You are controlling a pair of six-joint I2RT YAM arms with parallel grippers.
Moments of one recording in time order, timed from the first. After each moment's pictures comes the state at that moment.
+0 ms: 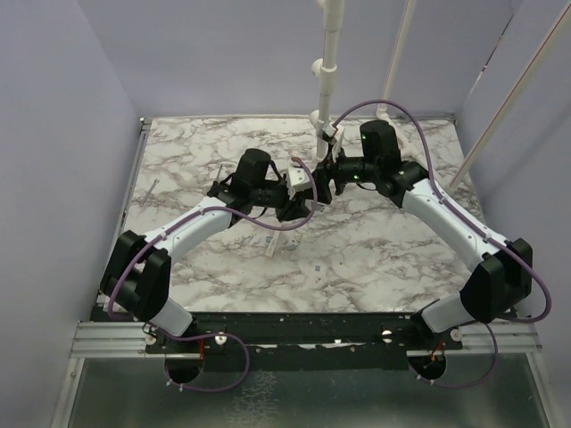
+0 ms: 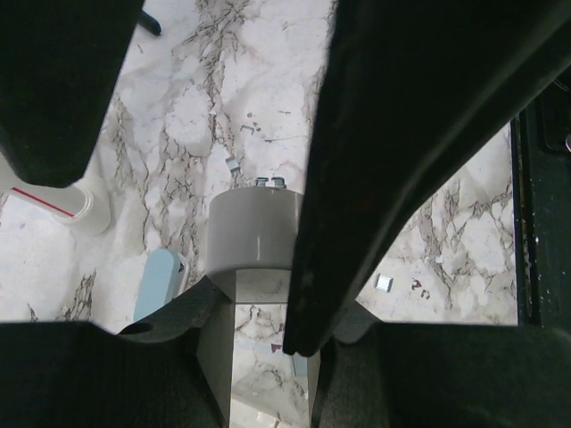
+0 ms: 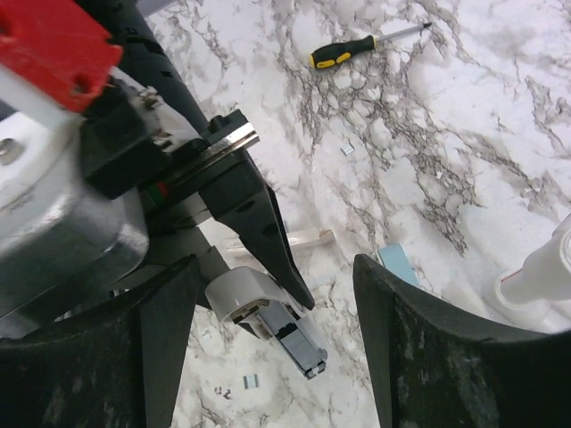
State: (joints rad) left arm -0.58 1.52 1.07 -0.08 0.81 0.37; right arm 0.51 1.48 1.31 -0.32 -0.73 -0.14
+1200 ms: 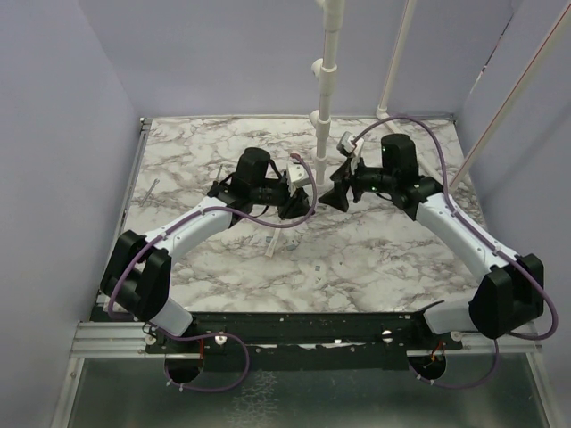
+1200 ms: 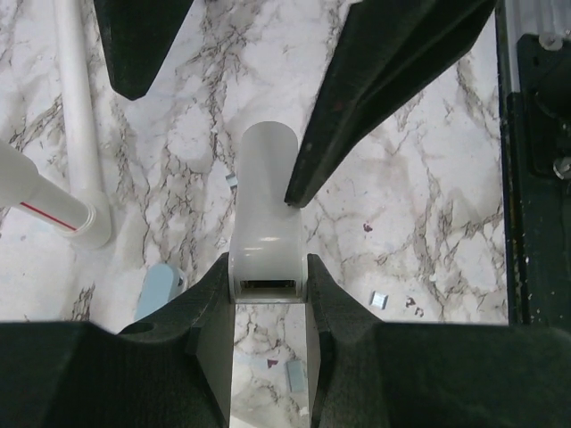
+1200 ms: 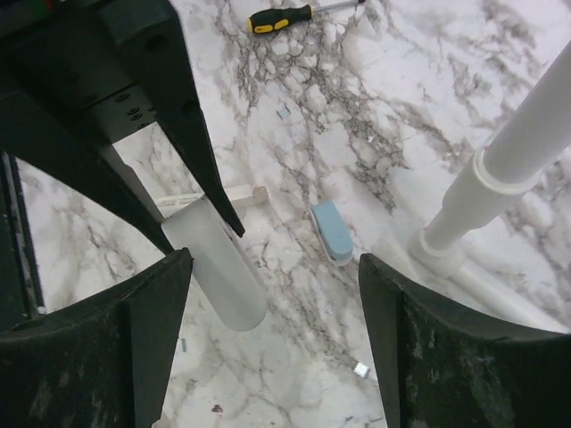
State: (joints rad) left arm -0.58 1.52 1.07 -0.03 0.81 0.33; right arm 0.39 1.39 1.11 -0.23 -0.72 -0.26
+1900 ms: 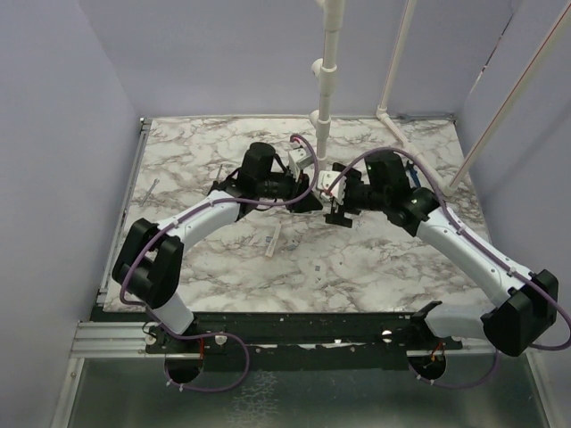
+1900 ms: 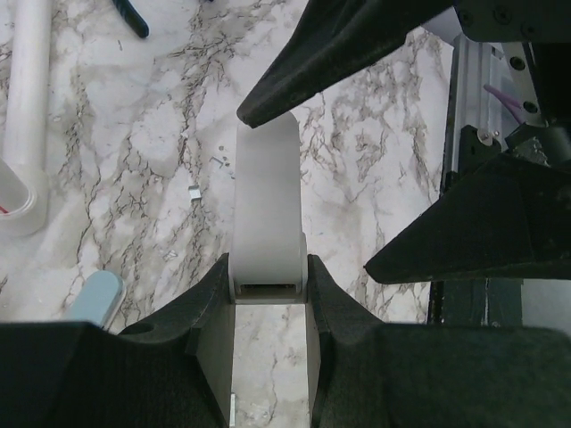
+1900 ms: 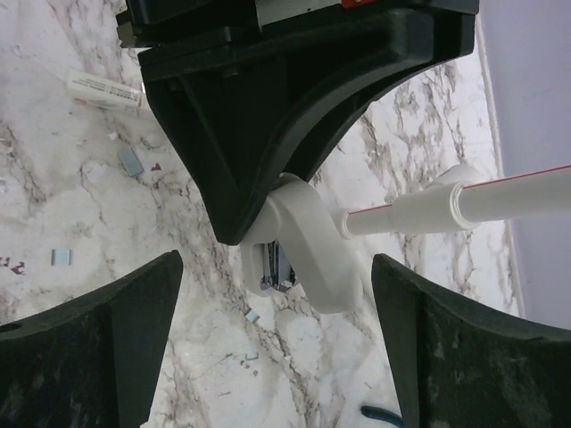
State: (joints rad) left arm -0.57 1.62 1.12 0.07 0.81 -0.06; right arm 0.55 1.27 1.11 -0.45 -0.46 -0.83
